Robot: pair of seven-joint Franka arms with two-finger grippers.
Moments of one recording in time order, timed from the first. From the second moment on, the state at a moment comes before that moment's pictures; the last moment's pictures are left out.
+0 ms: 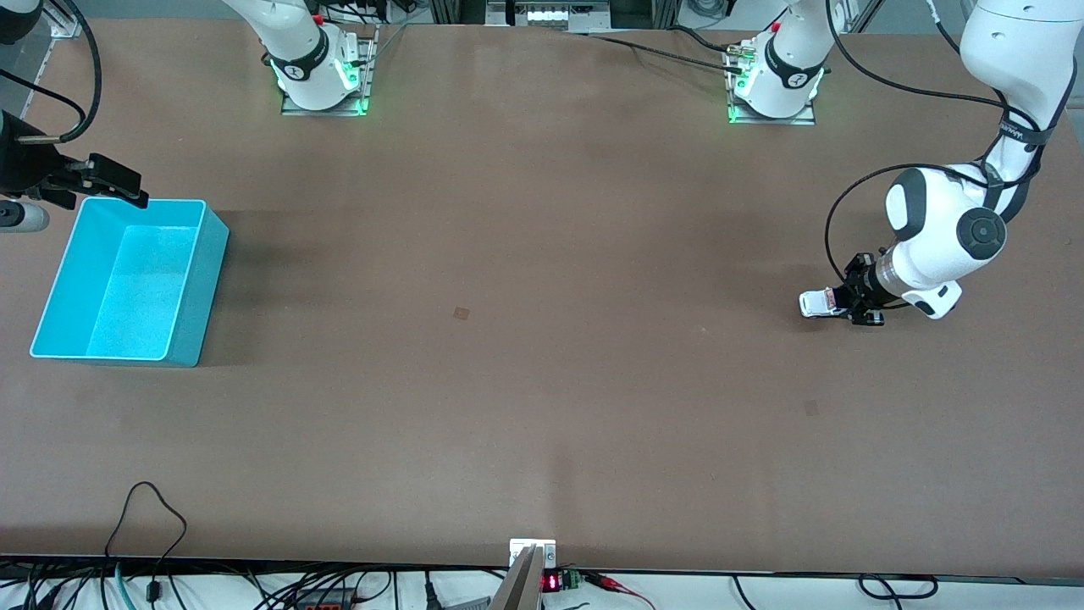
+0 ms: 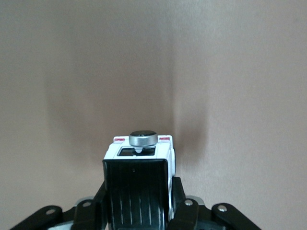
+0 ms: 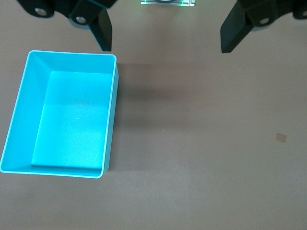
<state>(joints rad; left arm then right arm) 0.36 0.38 -0.19 -2.26 0.10 2.58 -1.51 0.03 0.02 -0.07 -1.62 -0.01 1.53 -0.06</state>
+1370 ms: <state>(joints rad) 0.50 0.40 -0.19 -2.24 0.25 2.60 -1.50 0.03 0.02 -0.07 -1.62 -0.01 1.53 -0.06</state>
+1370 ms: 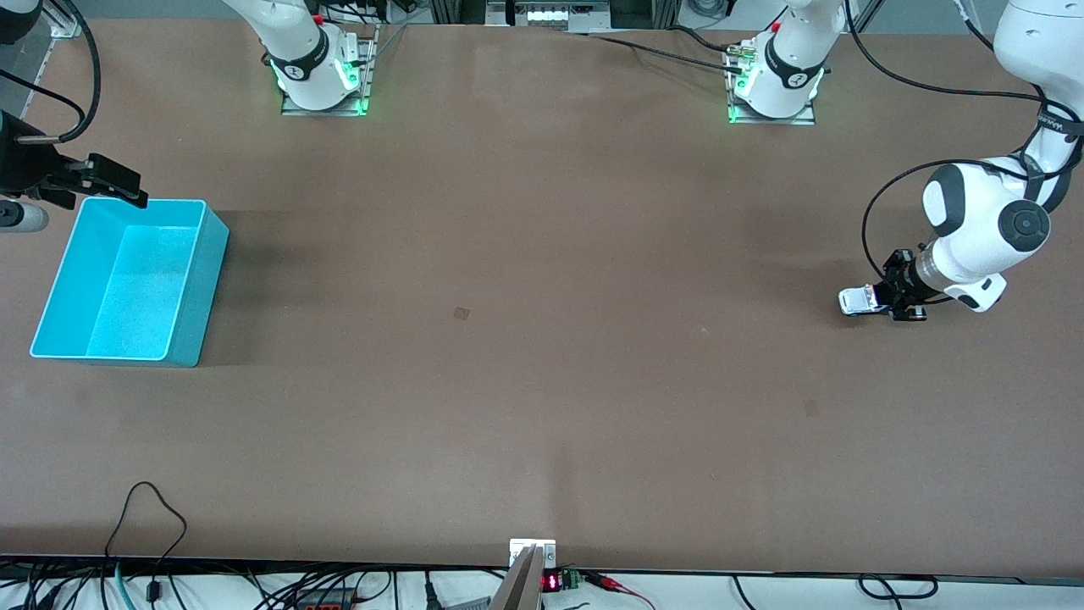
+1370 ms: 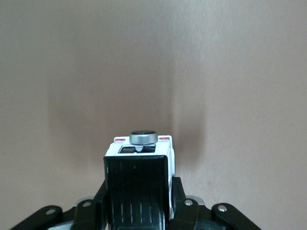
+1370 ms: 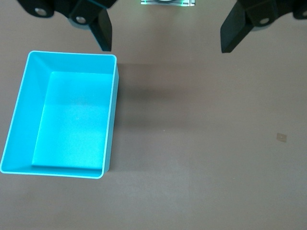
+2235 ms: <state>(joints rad) 0.61 0.44 -0.17 -2.18 0.34 2.60 -1.43 0.02 0.02 -0.08 -1.62 -0.01 1.53 -0.06</state>
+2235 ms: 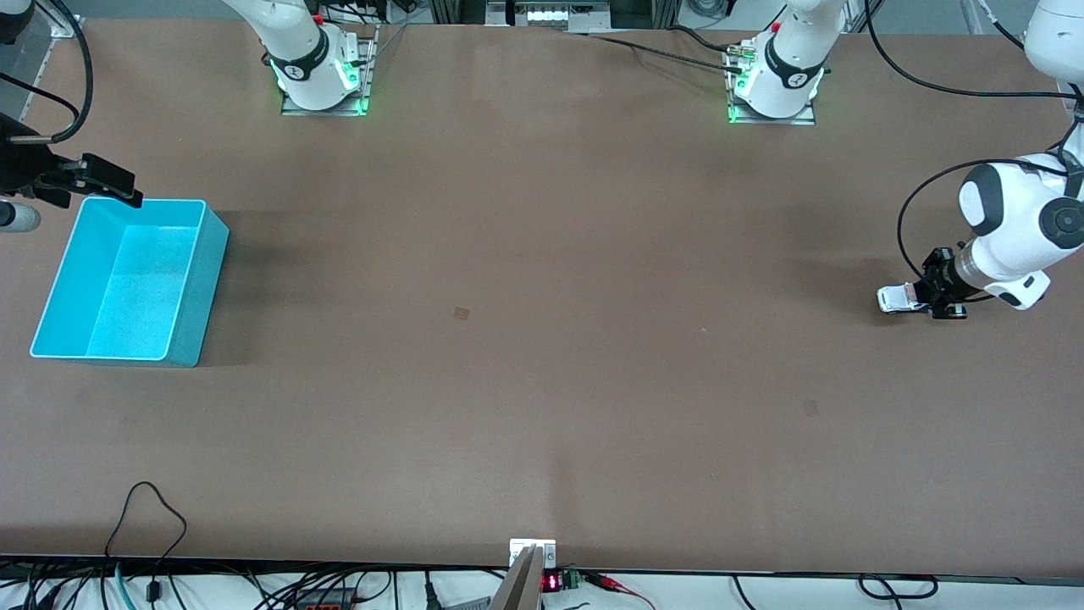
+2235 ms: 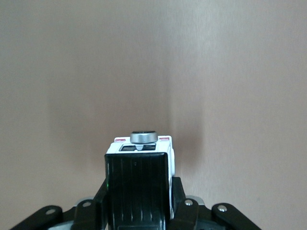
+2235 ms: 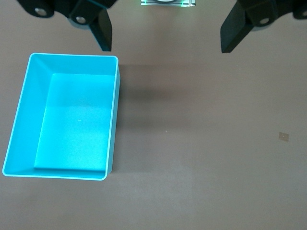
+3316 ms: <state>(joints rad) 0.61 0.30 -0.28 -2.06 0.30 2.21 -1.31 0.02 0.02 -0.08 -1.62 -0.01 1.53 -0.06</state>
